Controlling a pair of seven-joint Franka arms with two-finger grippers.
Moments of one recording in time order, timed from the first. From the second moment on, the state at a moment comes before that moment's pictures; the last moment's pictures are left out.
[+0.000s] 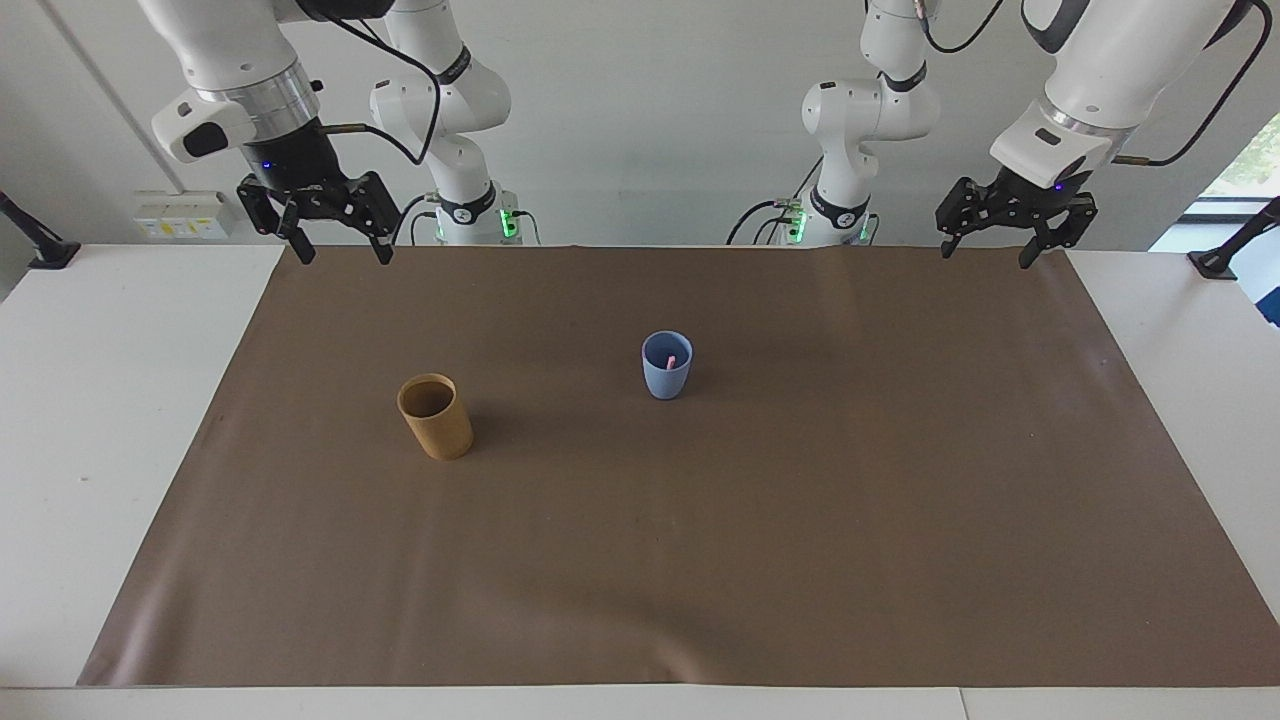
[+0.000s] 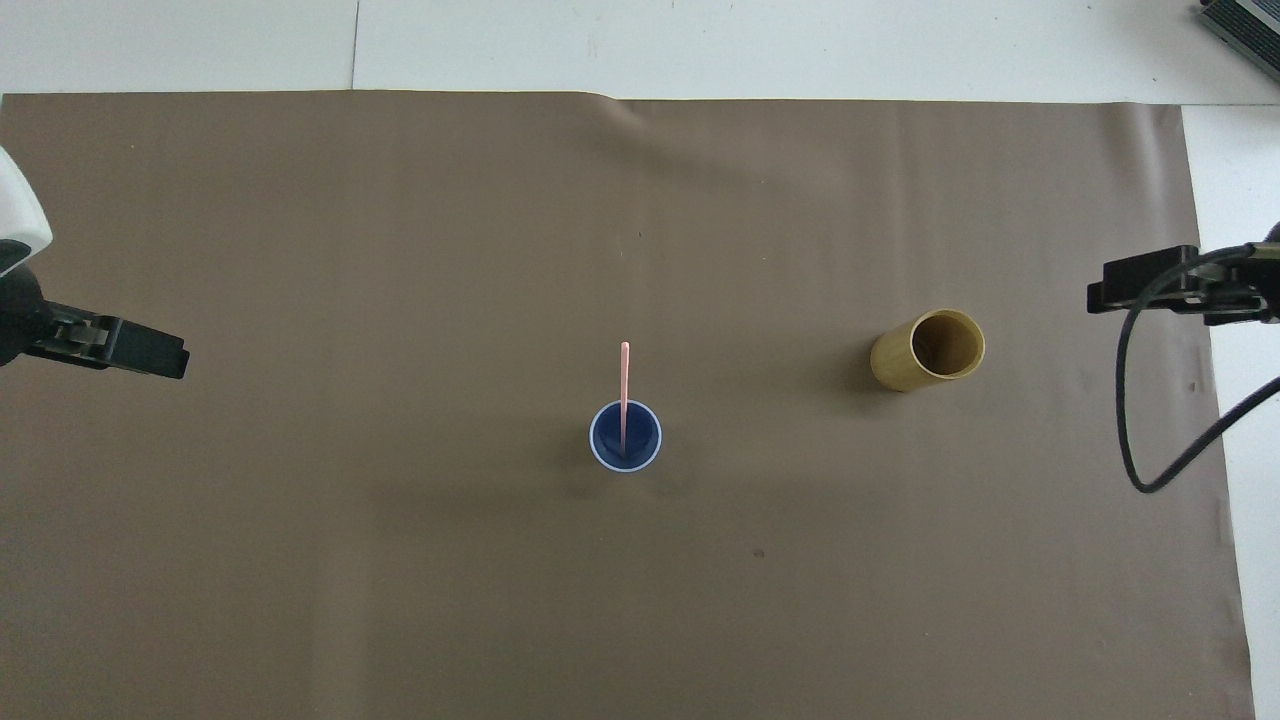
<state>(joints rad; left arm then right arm) -0.09 -0.04 -0.04 -1.56 -0.01 1.50 0.12 0.14 -0.03 -0.15 -1.52 0.06 1.57 0.10</state>
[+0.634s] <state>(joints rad) -0.09 -0.04 -0.04 -1.56 -0.01 1.50 0.12 0.11 -0.08 -0.14 -1.62 -0.01 1.57 -0.01</state>
